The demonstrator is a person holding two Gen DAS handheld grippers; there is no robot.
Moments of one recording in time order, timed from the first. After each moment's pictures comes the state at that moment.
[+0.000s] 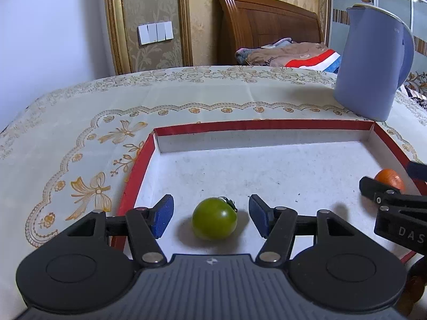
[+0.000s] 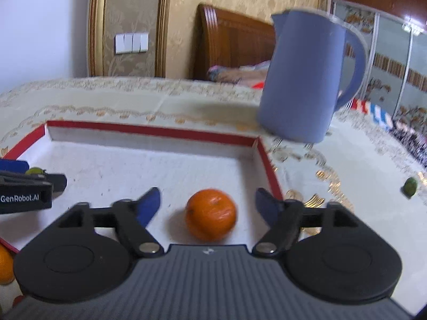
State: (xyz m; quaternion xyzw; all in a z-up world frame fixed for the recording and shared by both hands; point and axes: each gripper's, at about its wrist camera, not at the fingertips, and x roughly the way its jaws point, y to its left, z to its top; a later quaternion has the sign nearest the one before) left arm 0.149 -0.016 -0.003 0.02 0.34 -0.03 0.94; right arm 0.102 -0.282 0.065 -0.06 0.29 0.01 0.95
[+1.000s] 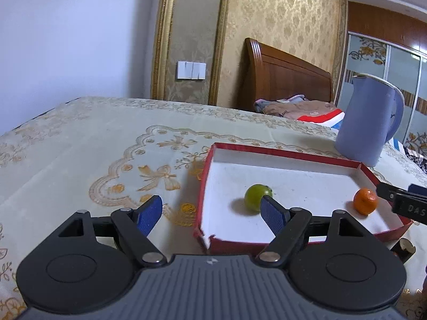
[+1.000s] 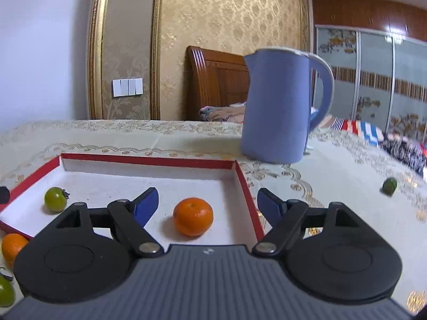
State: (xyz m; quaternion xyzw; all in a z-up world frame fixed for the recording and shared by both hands) left arm 0.048 0.052 0.009 -0.06 0.23 -0.01 0.97; right arm 0.044 -0.307 0.082 -0.01 0.21 0.00 0.98
